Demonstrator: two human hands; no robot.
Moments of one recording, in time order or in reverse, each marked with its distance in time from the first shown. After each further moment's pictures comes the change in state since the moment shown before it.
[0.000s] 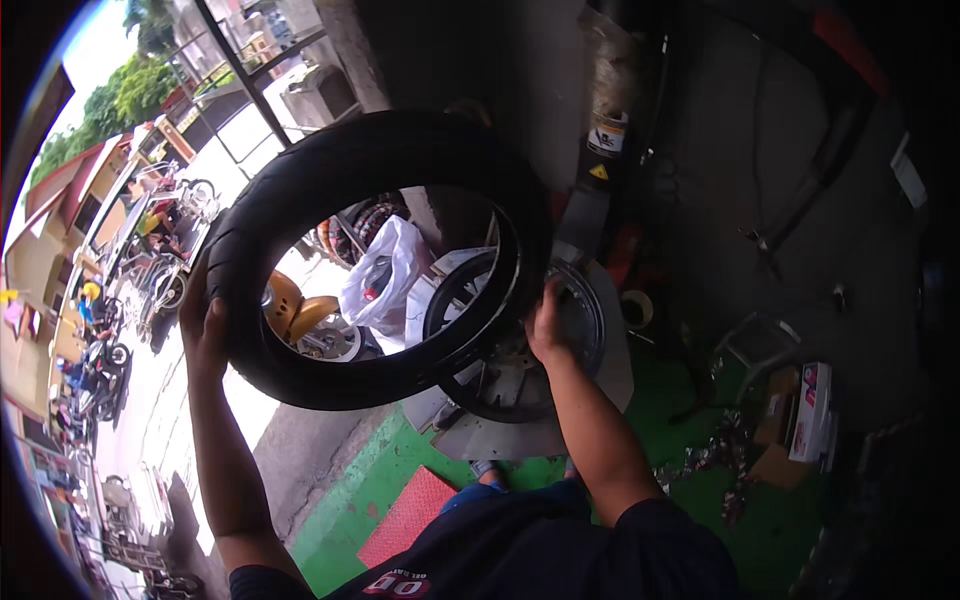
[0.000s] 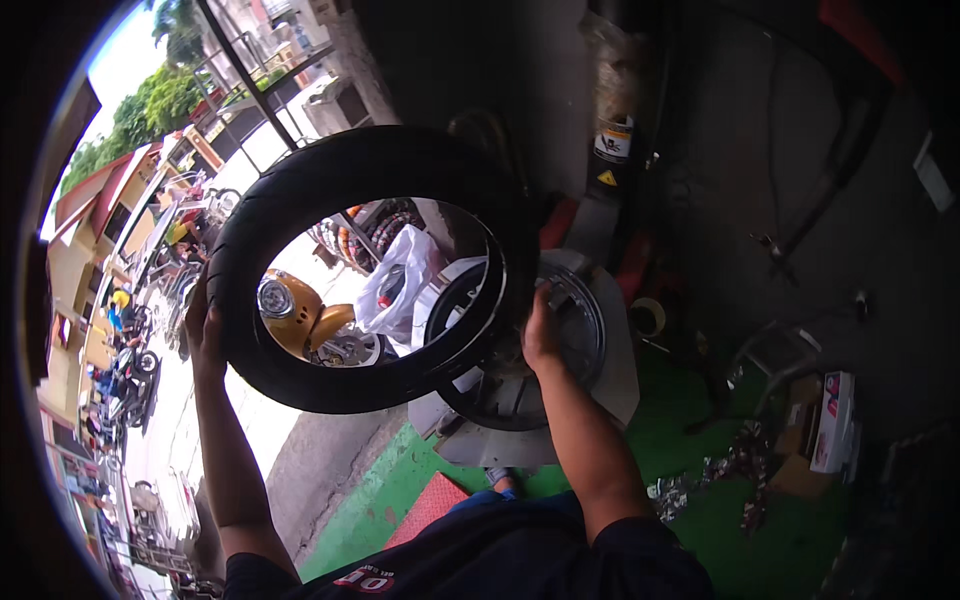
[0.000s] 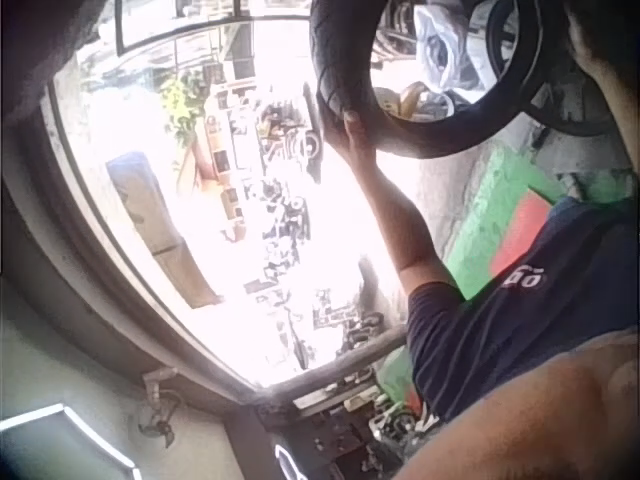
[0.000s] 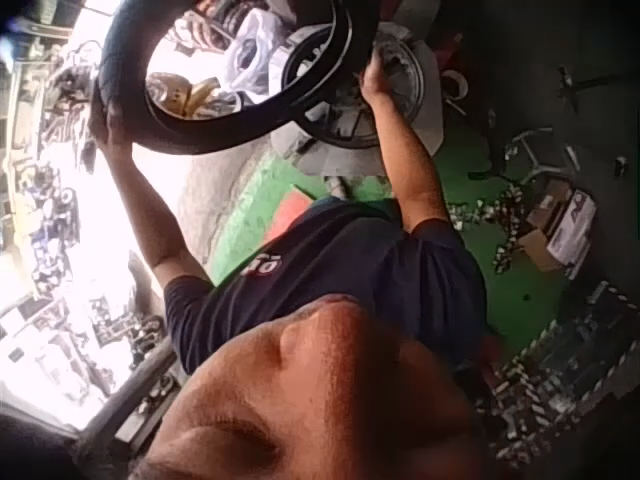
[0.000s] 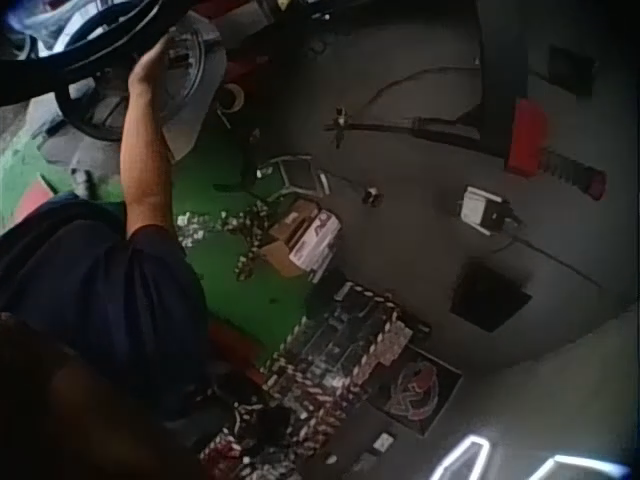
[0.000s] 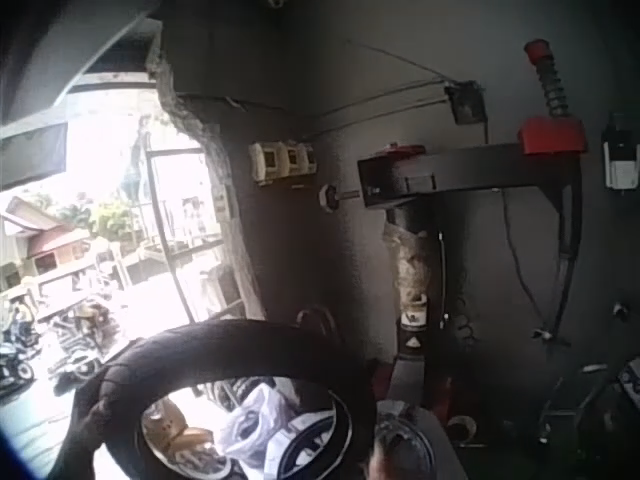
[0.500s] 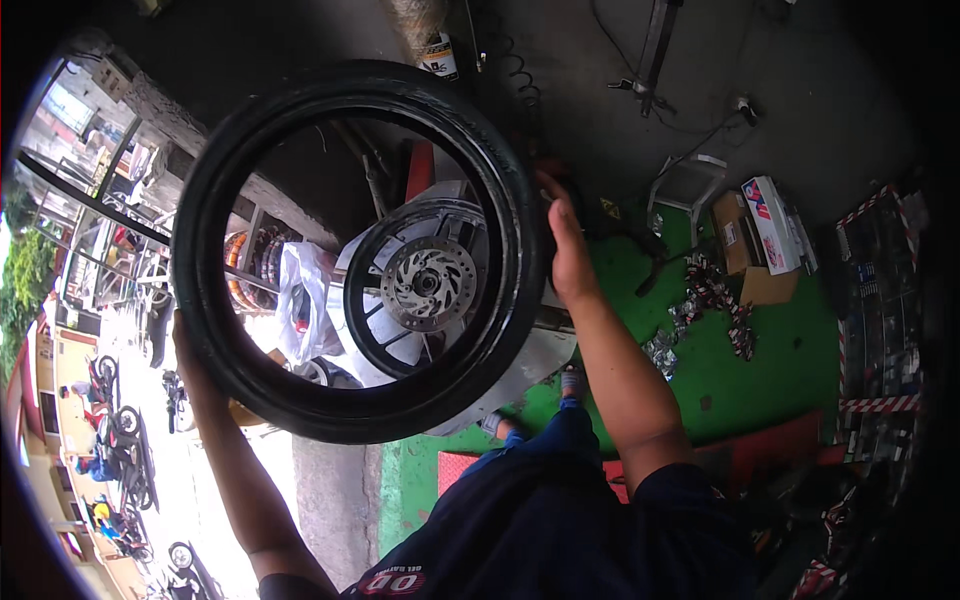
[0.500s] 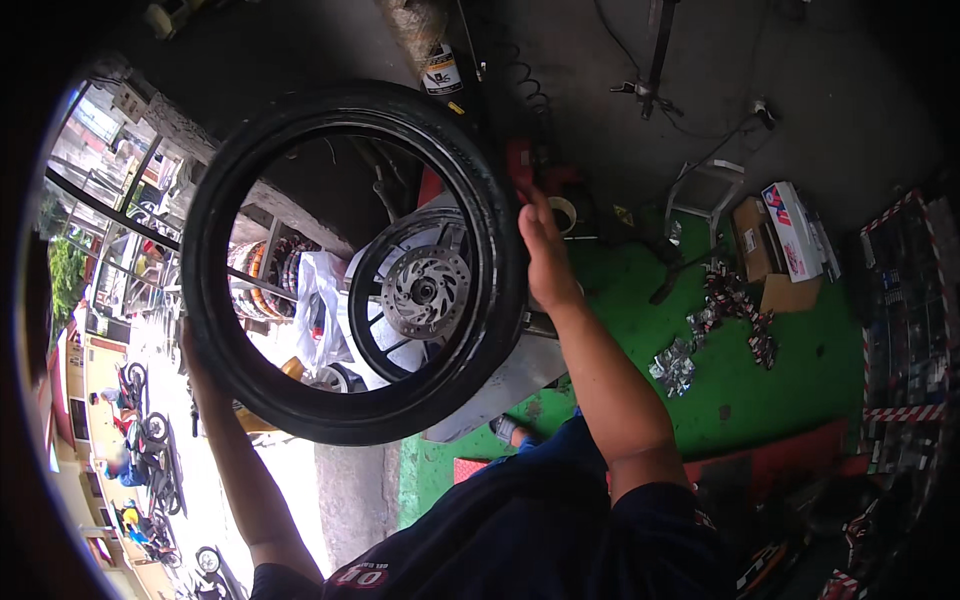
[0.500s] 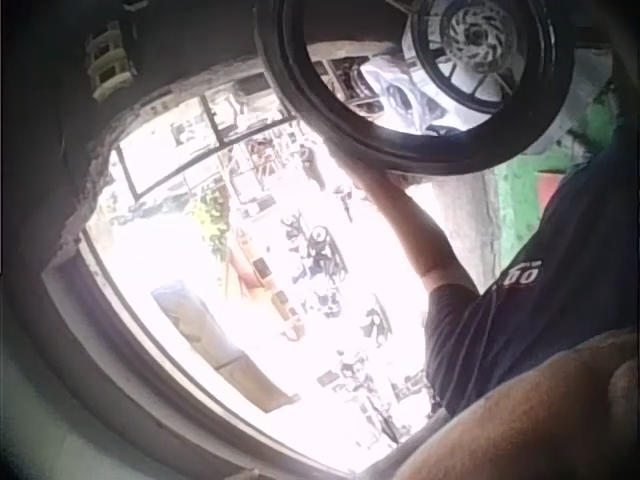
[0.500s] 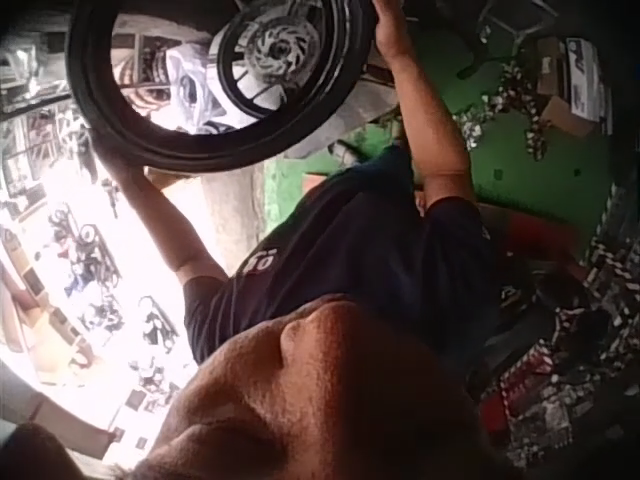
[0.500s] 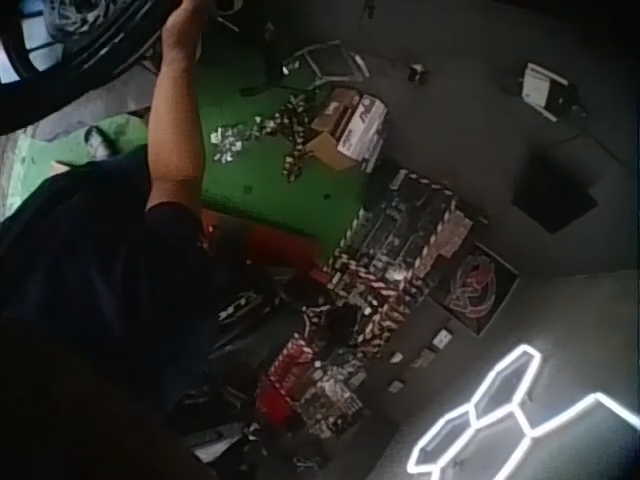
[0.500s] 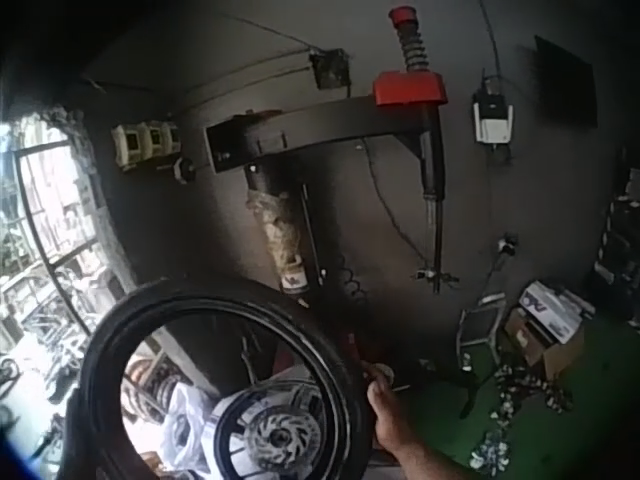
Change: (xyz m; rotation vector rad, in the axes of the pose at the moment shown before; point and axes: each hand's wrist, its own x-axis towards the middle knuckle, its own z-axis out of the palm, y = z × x) left_hand 0.034 -0.052 0.107 -0.707 -0.135 -0.676; right_hand -0.124 -0.147 0.007 -0.376 0.284 -0.589
